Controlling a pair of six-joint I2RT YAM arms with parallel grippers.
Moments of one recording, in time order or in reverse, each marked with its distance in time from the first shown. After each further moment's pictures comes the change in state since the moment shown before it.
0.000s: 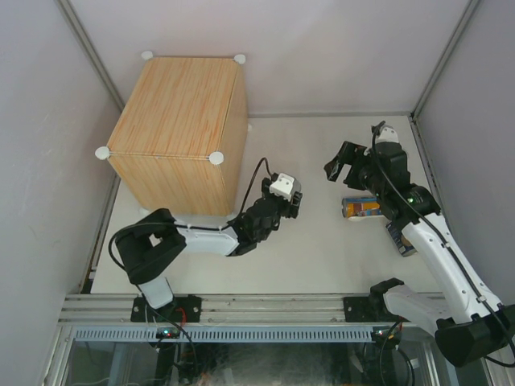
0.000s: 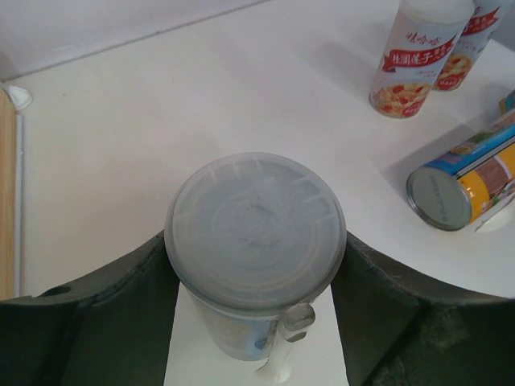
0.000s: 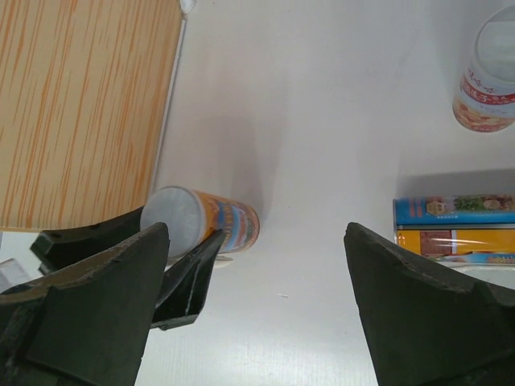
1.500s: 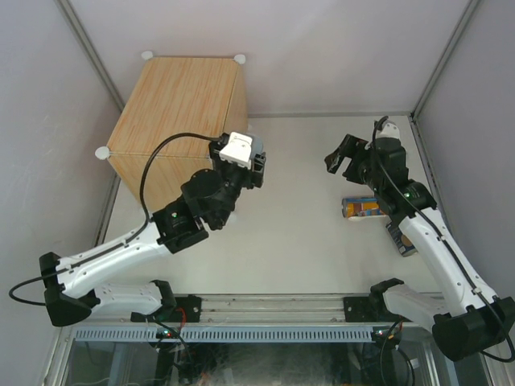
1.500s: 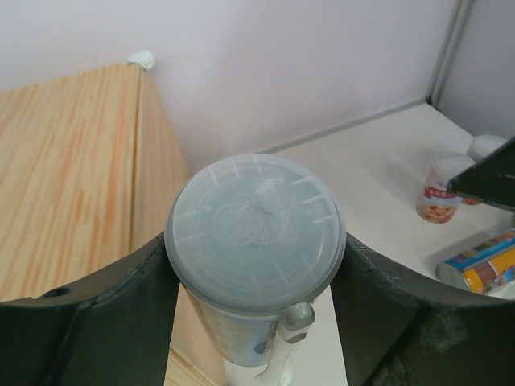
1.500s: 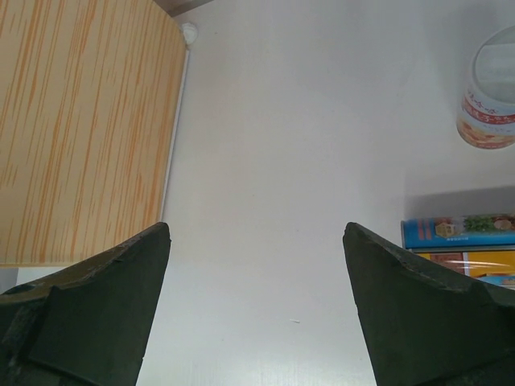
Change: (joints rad) left arm -0.058 -0.575 0.356 -0.749 -0.210 0.195; right arm -0.015 0.040 0.000 0.079 0.013 0.042
